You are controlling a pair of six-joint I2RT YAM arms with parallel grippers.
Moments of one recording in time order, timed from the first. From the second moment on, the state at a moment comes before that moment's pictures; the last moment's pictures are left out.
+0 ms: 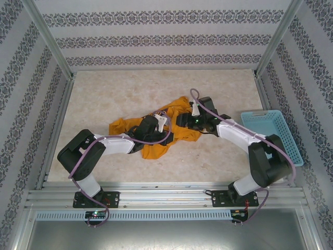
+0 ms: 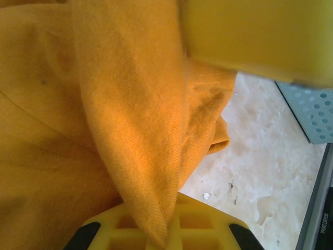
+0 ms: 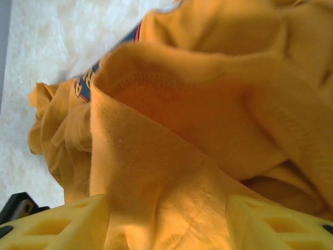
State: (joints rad) left arm -0.69 1.69 0.78 0.30 0.35 -0.53; right arm 0.43 1.55 0.90 -0.20 -0.40 0.58
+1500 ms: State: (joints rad) left arm -0.45 1.71 1.00 -0.26 0.07 -0.59; right arm 0.42 1.03 0.76 -0.46 0.03 0.44
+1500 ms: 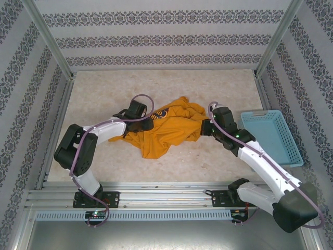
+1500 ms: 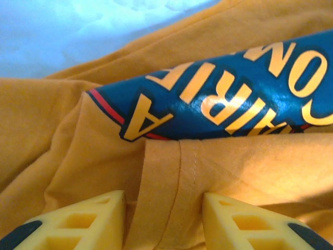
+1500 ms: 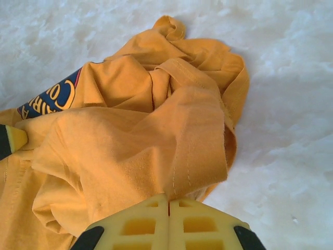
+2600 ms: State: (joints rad) left arm -0.17 1.65 2.02 -0.76 0.11 -0.40; right arm 0.91 1.20 0.80 -0.19 0.01 0.42
